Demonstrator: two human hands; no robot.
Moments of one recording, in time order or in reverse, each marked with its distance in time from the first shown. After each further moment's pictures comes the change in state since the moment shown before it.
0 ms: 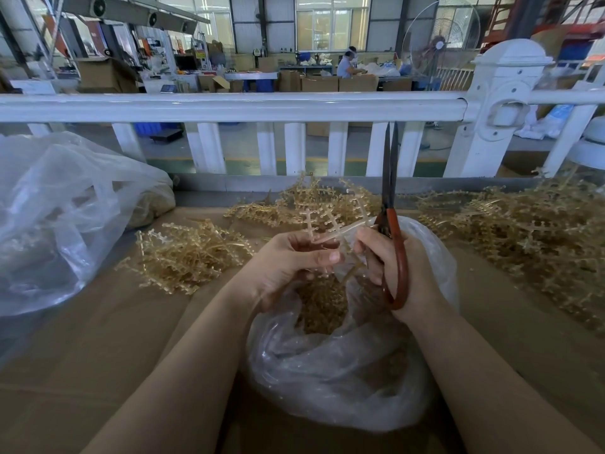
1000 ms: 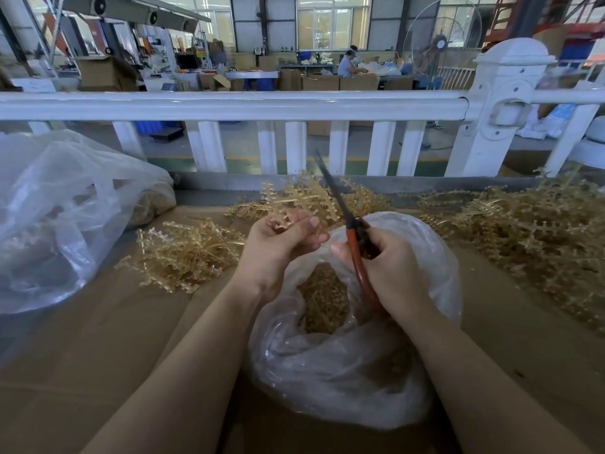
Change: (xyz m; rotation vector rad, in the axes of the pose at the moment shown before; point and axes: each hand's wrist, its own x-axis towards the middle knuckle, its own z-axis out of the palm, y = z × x) left_hand 0.004 0.000 0.005 -0.168 0.263 0.307; right_hand 0.001 0.019 0.001 -0.557 0.046 -0.250
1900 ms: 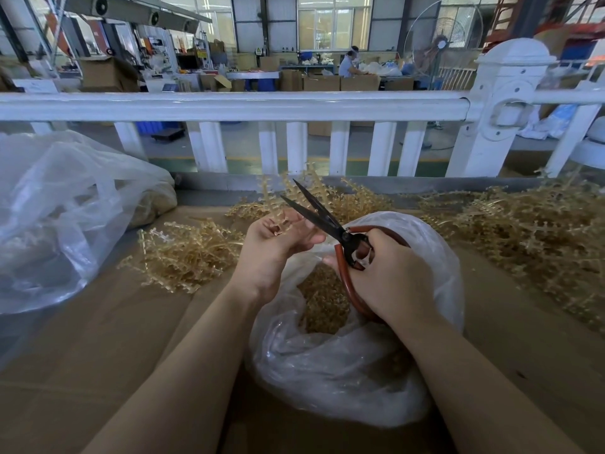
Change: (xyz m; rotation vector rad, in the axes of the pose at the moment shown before) left_hand -0.001 0.000 -0.006 0.070 -0.057 0.104; right_hand -0.004 0.004 0.002 -0.602 0.142 -0.169
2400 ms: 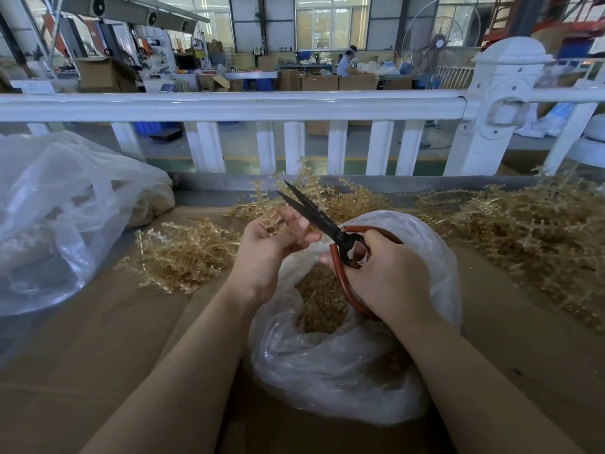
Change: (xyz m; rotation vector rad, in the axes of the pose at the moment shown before) left_hand 0.000 0.000 0.002 -0.039 0.002 -0.006; right_hand 0.001 0.004 0.004 0.010 -0.008 -0.013
